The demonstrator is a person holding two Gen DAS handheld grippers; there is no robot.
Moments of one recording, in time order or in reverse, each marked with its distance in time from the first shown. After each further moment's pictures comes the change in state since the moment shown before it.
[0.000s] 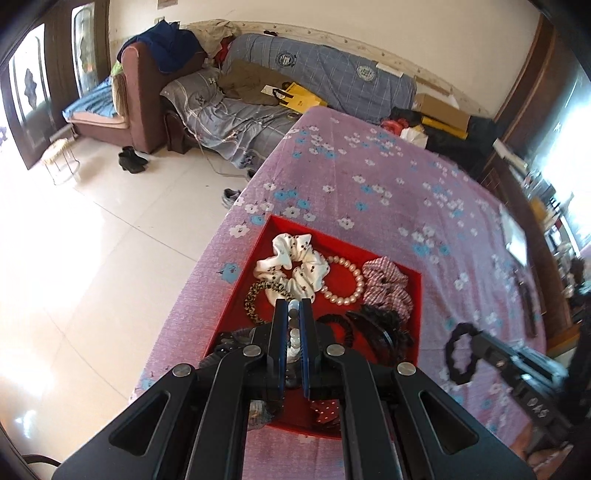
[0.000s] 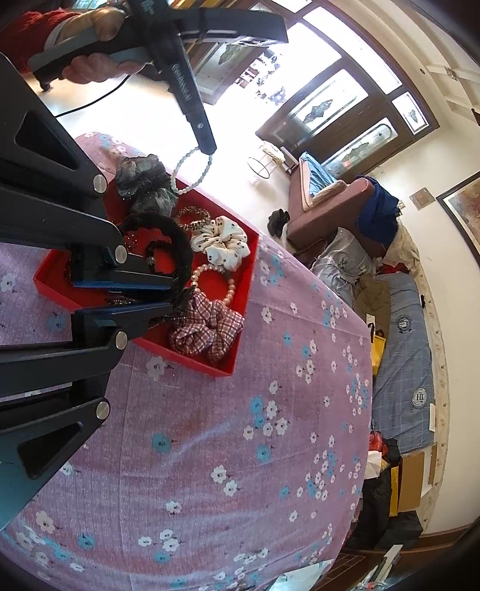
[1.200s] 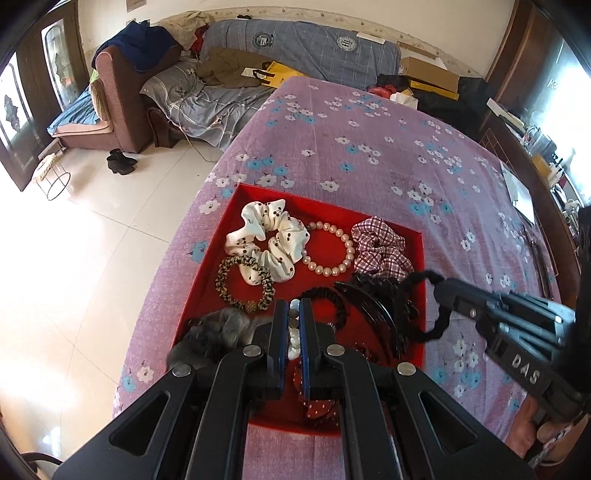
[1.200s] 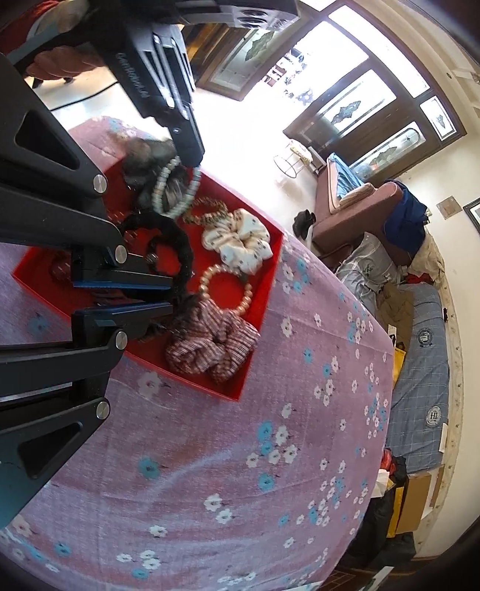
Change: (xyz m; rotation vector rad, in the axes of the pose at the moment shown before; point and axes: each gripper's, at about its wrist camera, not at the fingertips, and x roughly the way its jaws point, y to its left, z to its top) left arm 0.042 -0.036 -0.020 0.121 0.087 0.044; right arm 0.049 0.008 0.015 -0.062 0.085 -0.028
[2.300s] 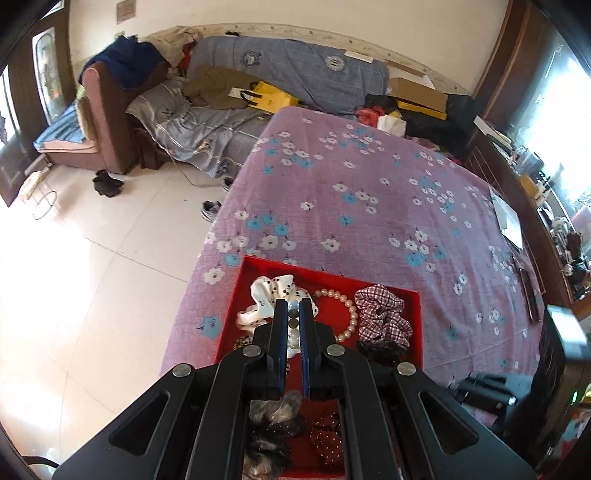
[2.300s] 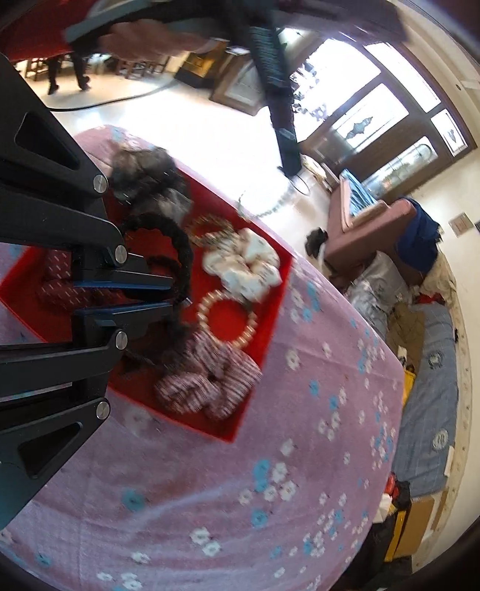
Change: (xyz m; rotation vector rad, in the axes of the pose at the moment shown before) left arm -0.005 0.030 0.067 0.023 -0.052 -0.082; right arm 0.023 0.025 -0.006 -0.055 0.064 0.103
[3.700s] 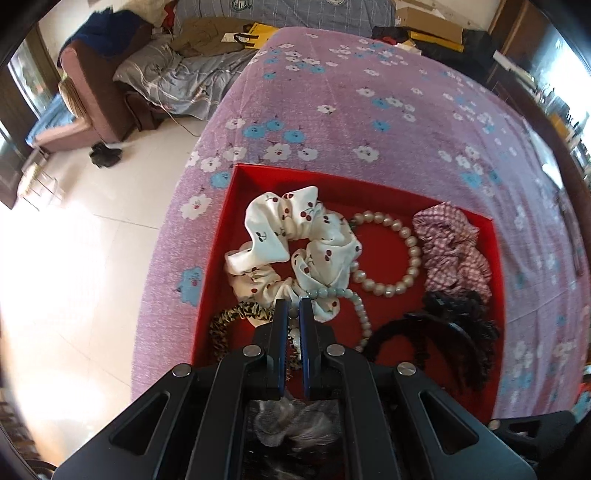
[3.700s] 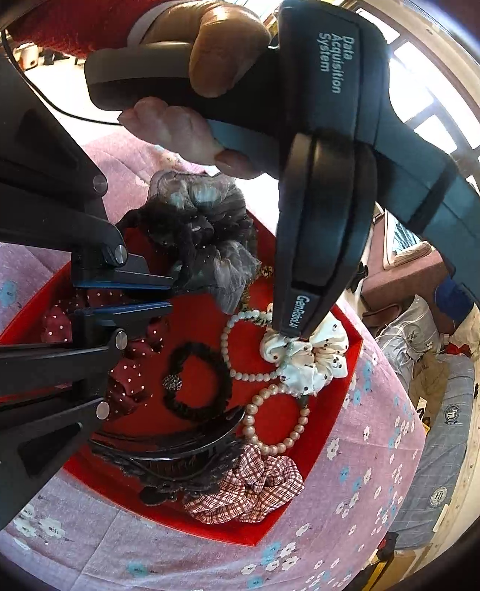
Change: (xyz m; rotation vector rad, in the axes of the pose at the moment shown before) left arm 0.101 0.006 -0.038 0.090 0.220 0.108; right arm 0.062 0.061 -0.027 -0.140 0.107 0.016
